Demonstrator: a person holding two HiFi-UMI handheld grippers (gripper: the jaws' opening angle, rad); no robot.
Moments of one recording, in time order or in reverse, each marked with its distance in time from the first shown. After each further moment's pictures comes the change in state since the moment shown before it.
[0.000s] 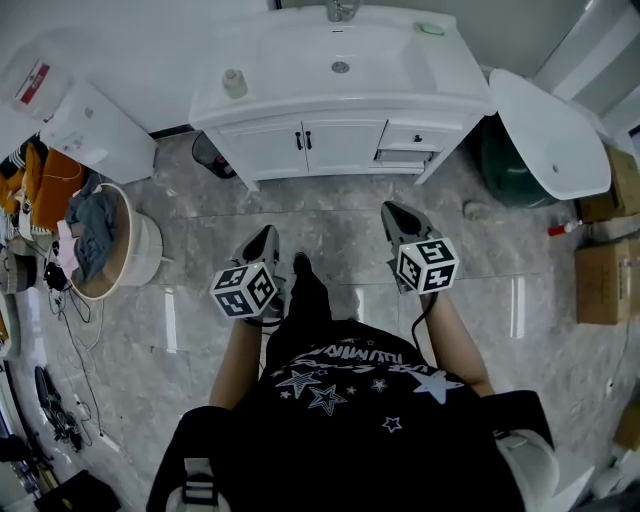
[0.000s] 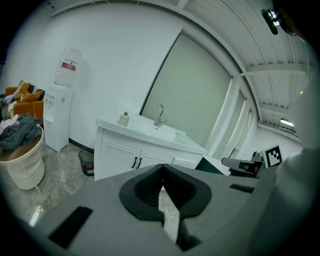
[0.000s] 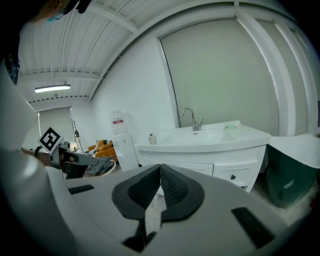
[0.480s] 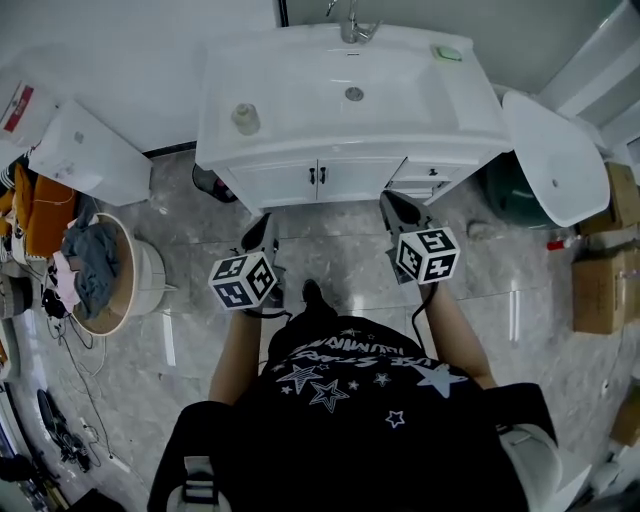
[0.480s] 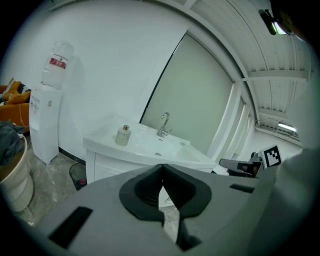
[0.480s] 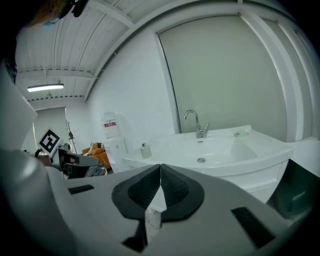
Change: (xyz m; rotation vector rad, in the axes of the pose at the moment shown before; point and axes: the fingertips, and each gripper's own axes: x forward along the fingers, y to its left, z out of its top) left arm 0.114 0.088 0.128 0.009 -0.037 -0.054; right arm 0.163 -0.015 0.093 0.001 -0.018 -0.027
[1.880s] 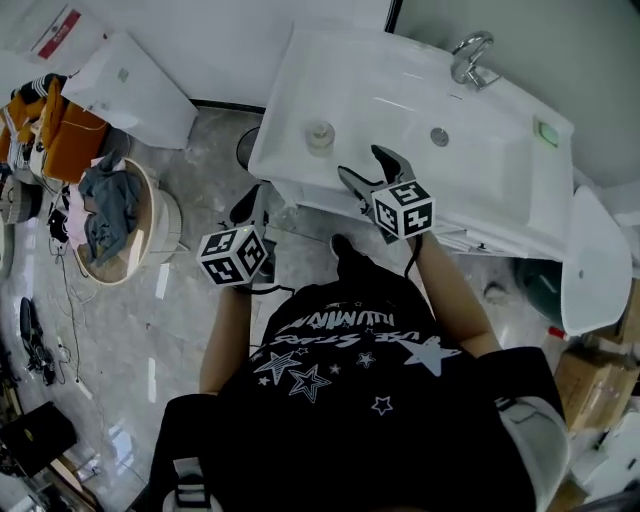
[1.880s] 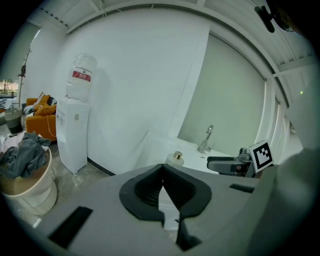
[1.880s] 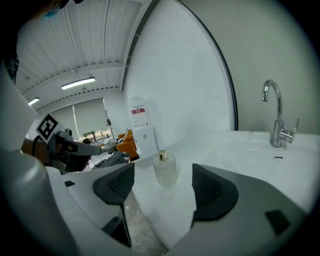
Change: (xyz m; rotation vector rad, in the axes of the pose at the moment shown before) left arm 0.068 0.184 0.114 -0.066 -0.089 0.326; right arm 0.320 0.085 0.061 -0.191 0.149 0.457
